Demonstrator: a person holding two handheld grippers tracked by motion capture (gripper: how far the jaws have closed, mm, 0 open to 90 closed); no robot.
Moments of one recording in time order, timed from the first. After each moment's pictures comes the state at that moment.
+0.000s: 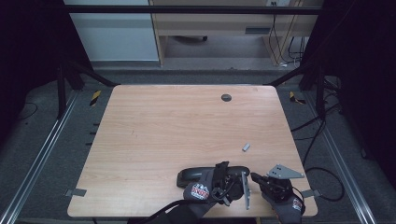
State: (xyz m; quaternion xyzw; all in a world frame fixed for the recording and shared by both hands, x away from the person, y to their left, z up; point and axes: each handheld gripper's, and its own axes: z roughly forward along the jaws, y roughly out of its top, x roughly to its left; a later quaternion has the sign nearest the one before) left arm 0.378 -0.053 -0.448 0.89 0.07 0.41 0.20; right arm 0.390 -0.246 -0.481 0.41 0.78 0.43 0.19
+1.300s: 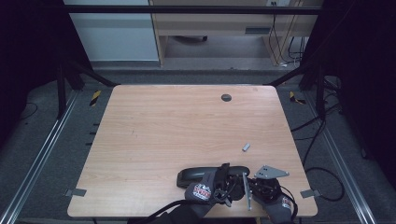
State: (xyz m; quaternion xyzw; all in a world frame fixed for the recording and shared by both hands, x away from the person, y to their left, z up) left arm 0.377 -0.057 -0.453 0.88 0.07 0.44 0.19; right arm 0.397 -0.220 -0.495 0.39 0.81 0.41 0.15
